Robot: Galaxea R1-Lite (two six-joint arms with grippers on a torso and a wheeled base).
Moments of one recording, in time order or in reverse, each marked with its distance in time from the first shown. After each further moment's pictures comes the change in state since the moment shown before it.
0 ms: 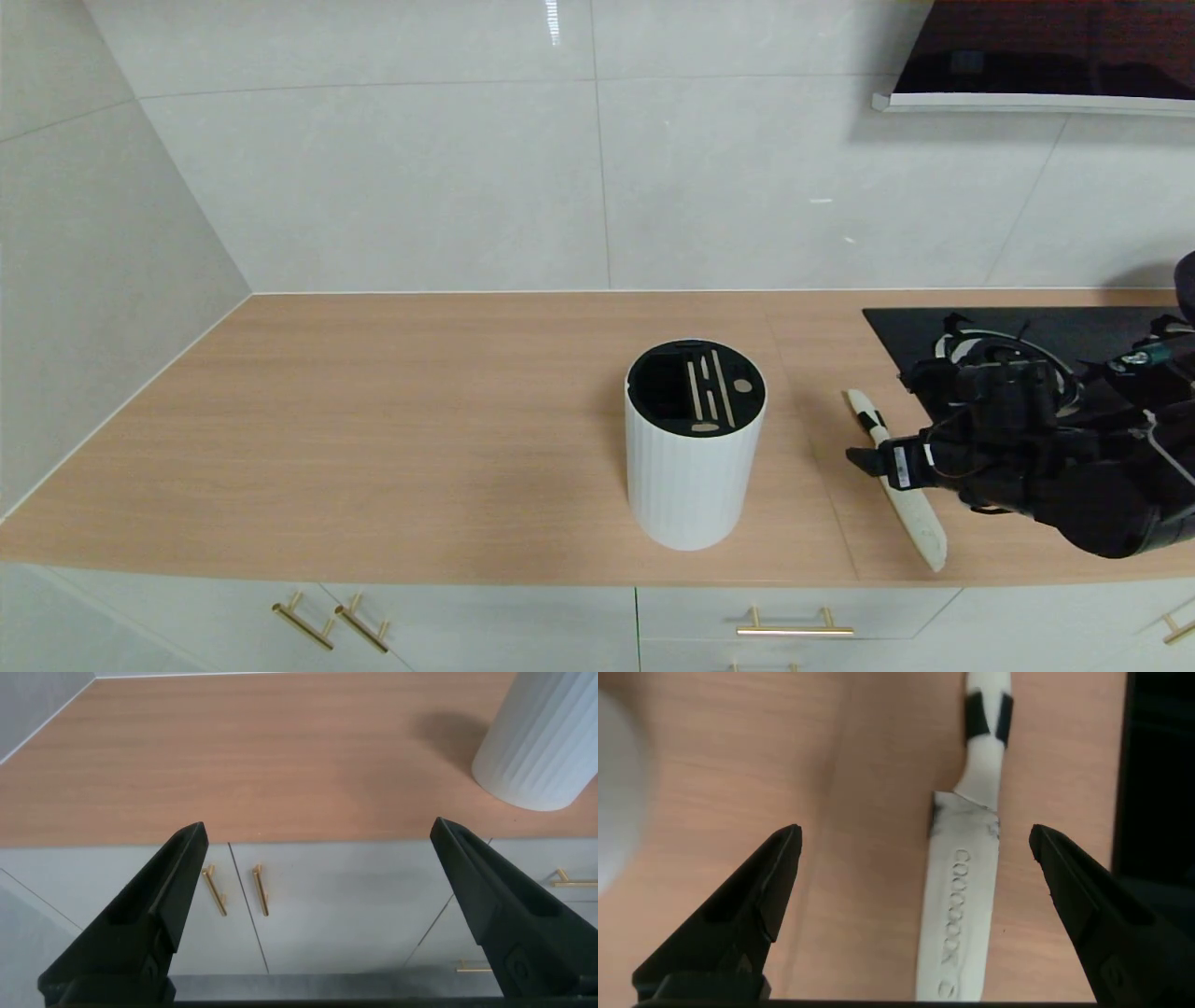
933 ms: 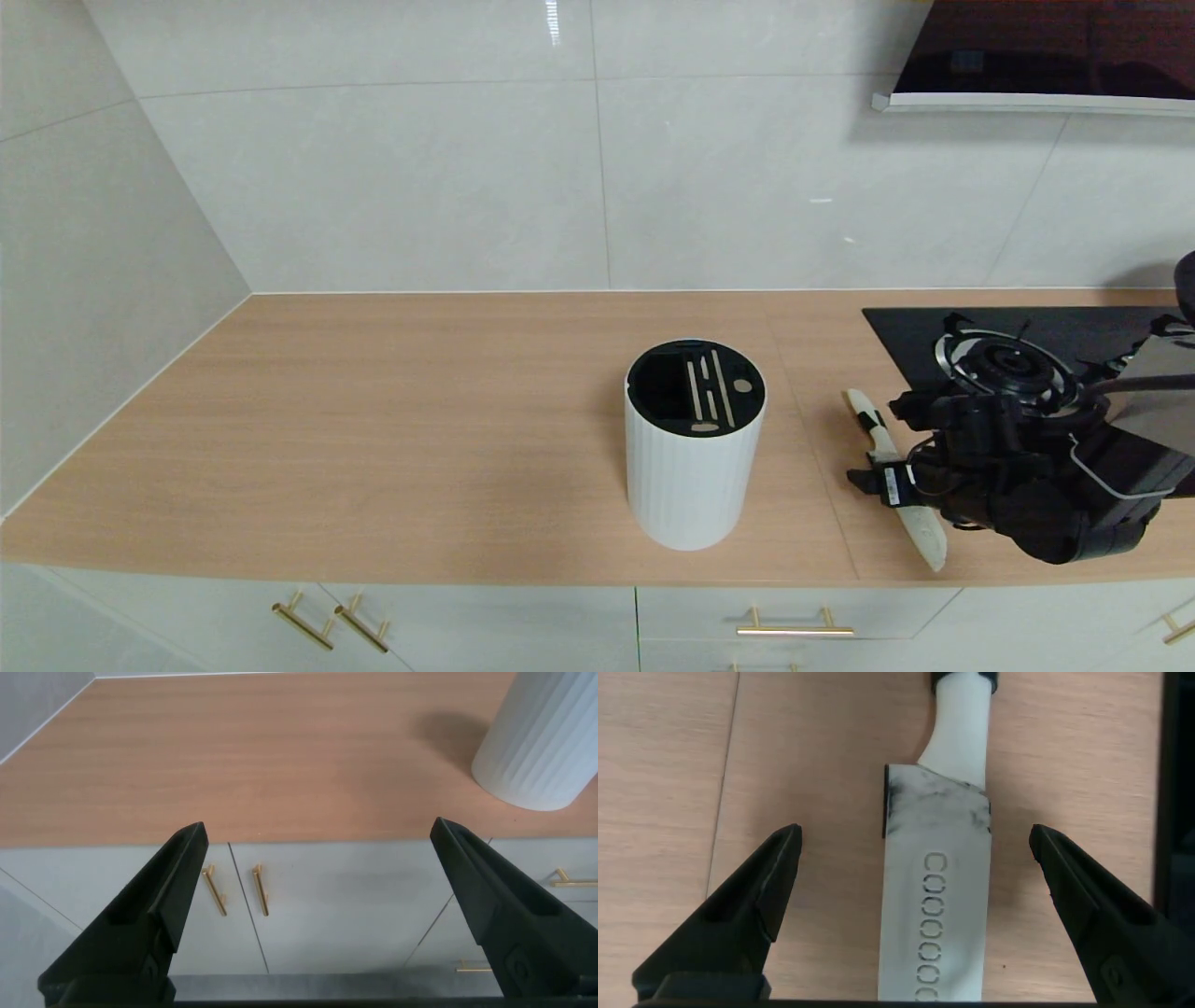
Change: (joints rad) left arm 0.000 0.000 0.000 0.000 0.000 0.000; right arm -0.051 0.204 -0.046 -0.104 -0.021 0.006
